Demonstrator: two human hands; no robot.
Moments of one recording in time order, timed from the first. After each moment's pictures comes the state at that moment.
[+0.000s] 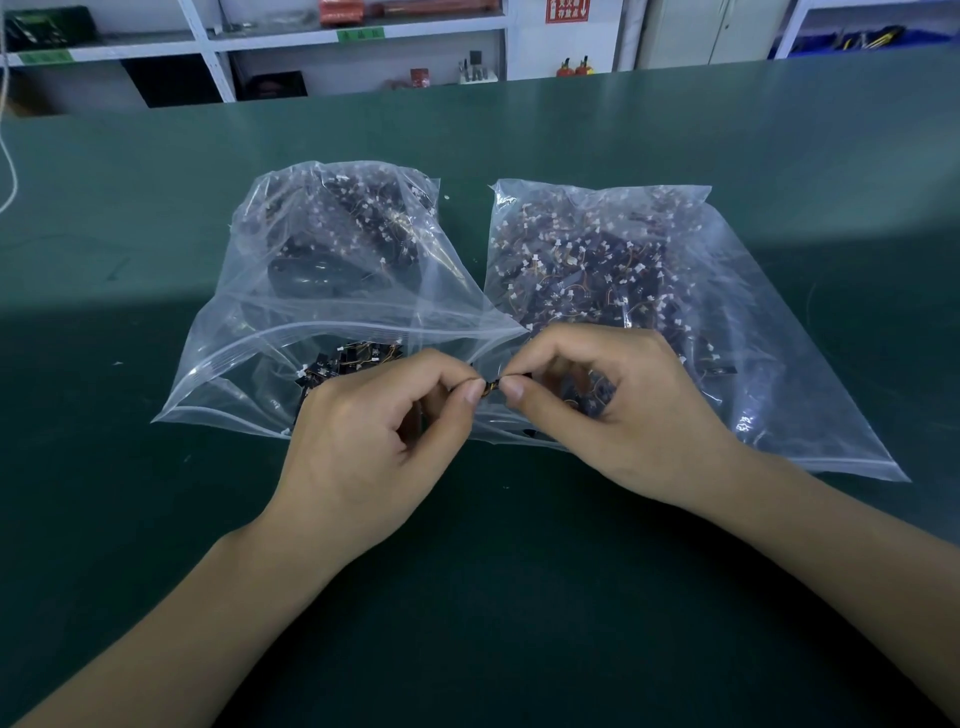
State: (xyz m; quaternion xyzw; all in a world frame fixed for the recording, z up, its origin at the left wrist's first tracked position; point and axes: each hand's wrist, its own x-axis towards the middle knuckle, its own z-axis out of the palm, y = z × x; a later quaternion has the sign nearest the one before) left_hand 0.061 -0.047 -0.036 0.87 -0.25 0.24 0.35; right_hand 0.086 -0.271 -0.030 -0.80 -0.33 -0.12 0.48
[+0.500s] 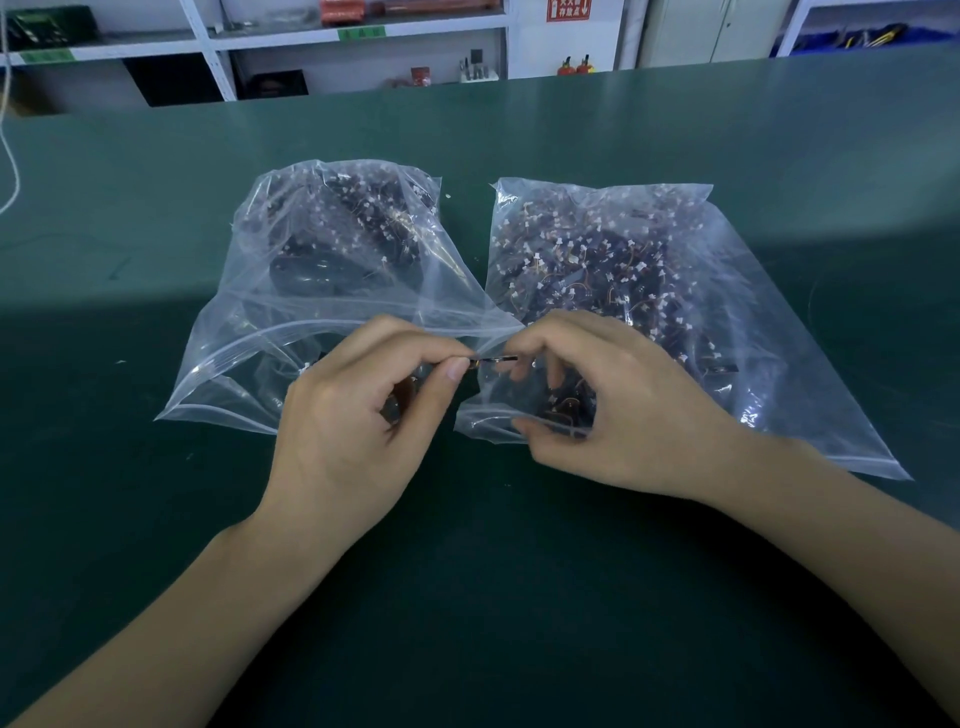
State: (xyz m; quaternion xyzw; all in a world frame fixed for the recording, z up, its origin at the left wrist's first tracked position) left_hand 0.066 -0.042 -0.036 0.86 -0.23 0.29 0.34; right_hand 0.094 -0.279 -0.030 -0.88 -0.36 -0.15 0.28
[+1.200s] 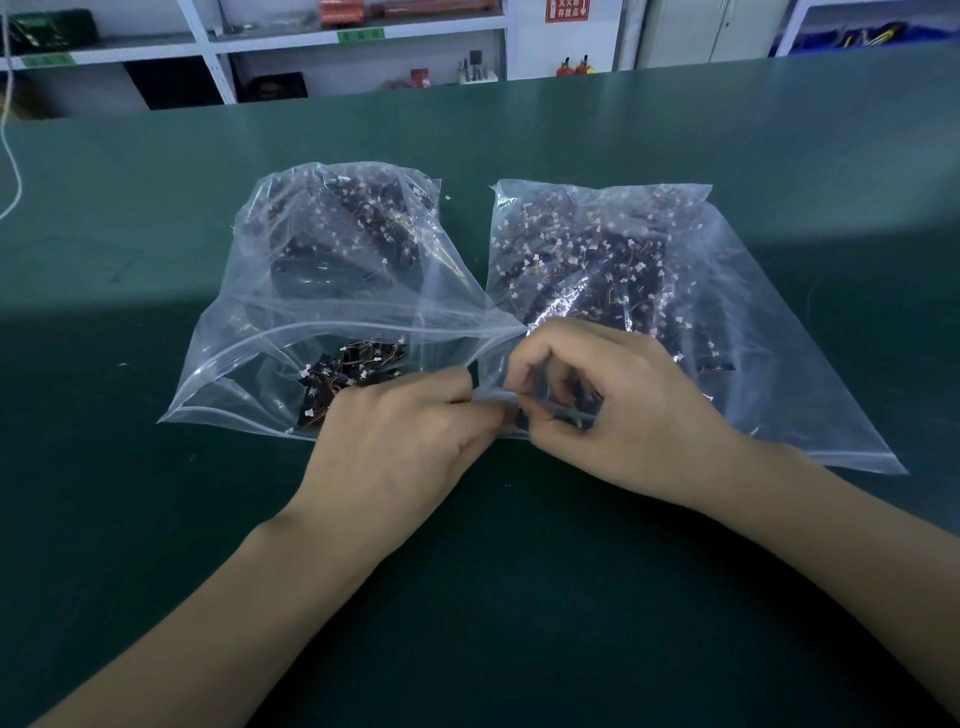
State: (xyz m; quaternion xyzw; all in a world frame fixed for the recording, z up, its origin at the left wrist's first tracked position) left_hand 0.068 -0.054 -0.045 0.90 -0.31 0.29 0.10; right_hand 0.090 -0.276 -0.033 -0.84 -0.37 -0.17 0.36
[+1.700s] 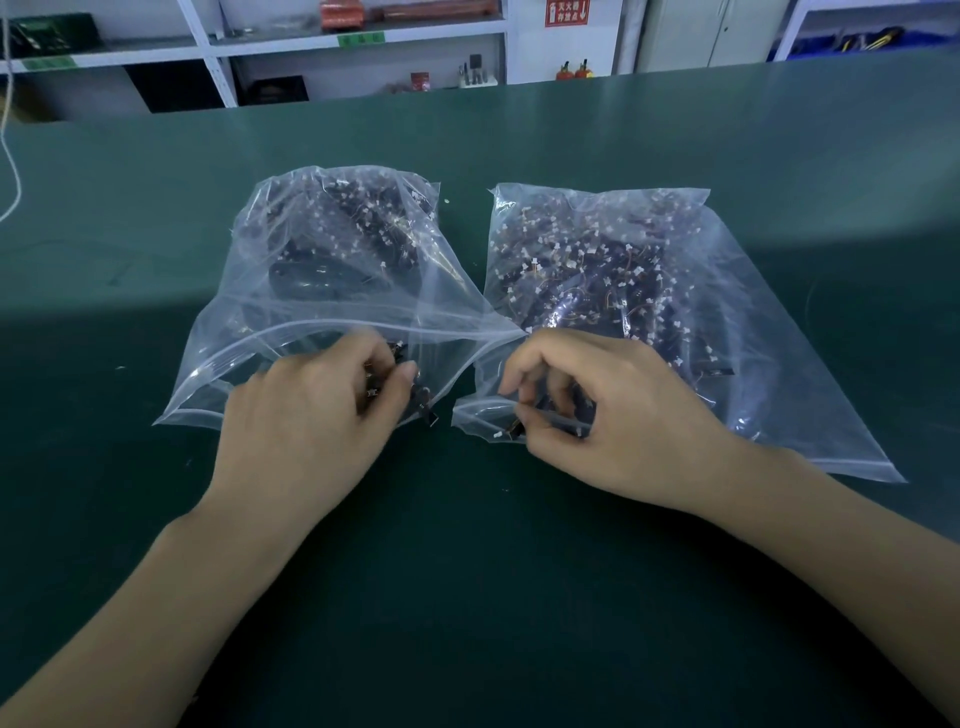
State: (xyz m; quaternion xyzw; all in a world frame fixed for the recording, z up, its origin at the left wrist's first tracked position) left_hand 0.076 -0.015 -0.037 0.95 -0.09 0.26 0.15; right_hand 0.093 -0.278 -0.036 -0.85 -0.37 -0.15 0.35
